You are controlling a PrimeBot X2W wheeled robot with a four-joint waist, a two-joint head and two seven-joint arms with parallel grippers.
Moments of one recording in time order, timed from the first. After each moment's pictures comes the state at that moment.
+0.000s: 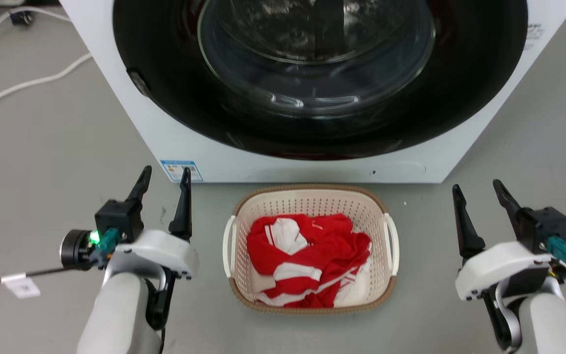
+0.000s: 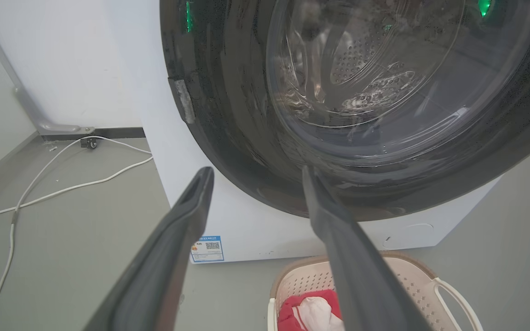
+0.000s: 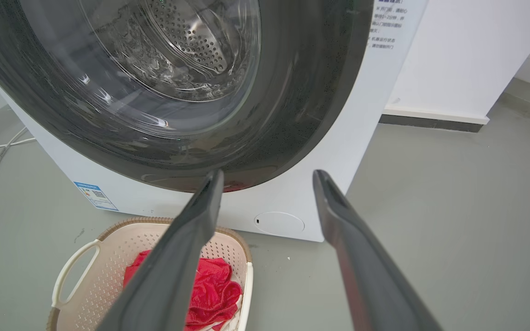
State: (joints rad) left arm -0.35 0.11 -0.07 0.41 -0.14 -0.08 -0.25; right arm -0.18 -0.05 -0.04 0.16 0.00 0.13 -0.05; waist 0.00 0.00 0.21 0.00
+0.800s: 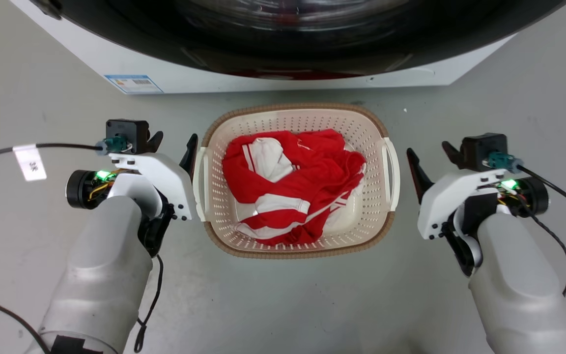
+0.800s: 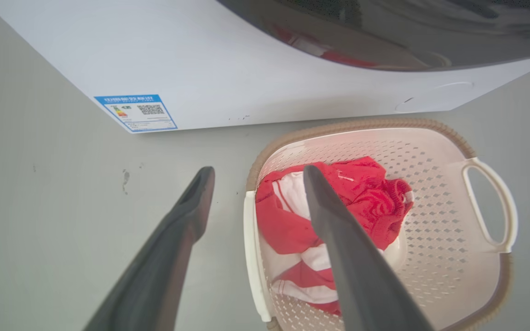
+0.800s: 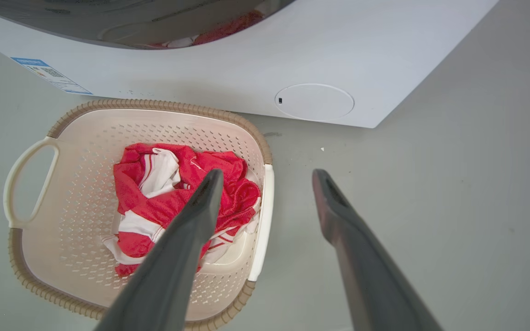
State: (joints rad) left arm -0.78 0.19 -0.27 0.92 -0.38 -0.13 -0.07; right arm -0.60 -0.05 0.07 0.69 0.06 0.13 0.01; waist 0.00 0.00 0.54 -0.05
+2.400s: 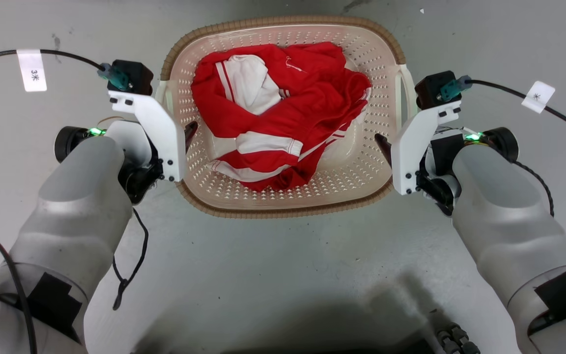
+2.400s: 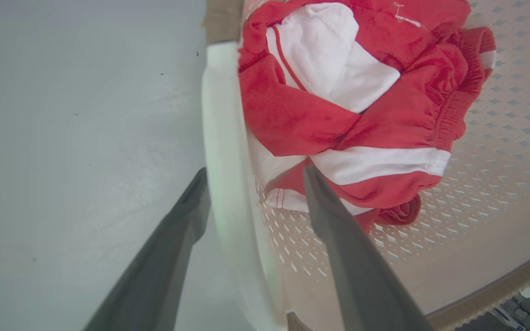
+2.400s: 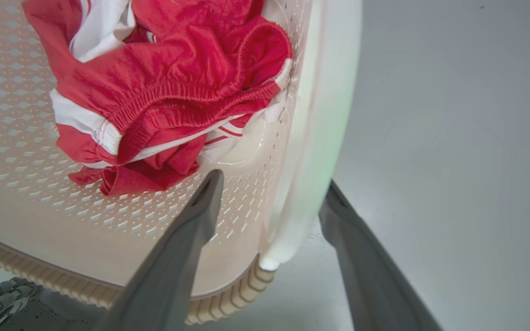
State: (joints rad) left arm -1.08 0.30 -0.83 1.09 -0.91 -0.13 0.23; right arm -1.03 -0.05 0.47 1.22 0.43 0.13 0.19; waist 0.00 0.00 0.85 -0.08
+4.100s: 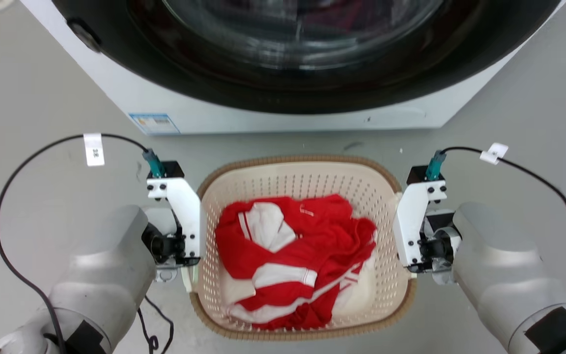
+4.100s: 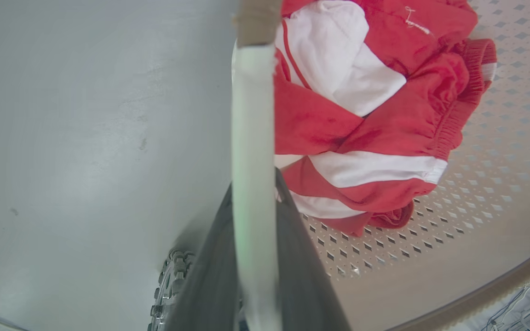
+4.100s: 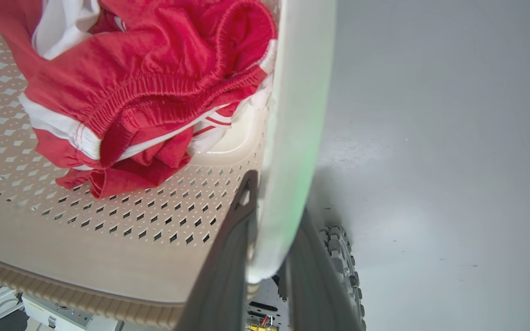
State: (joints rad) left arm -0.93 0.25 -1.00 1.16 -1.23 -0.12 0.62; right arm -0.91 -0.07 0.67 1.27 0.75 0.12 0.70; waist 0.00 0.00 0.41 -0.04
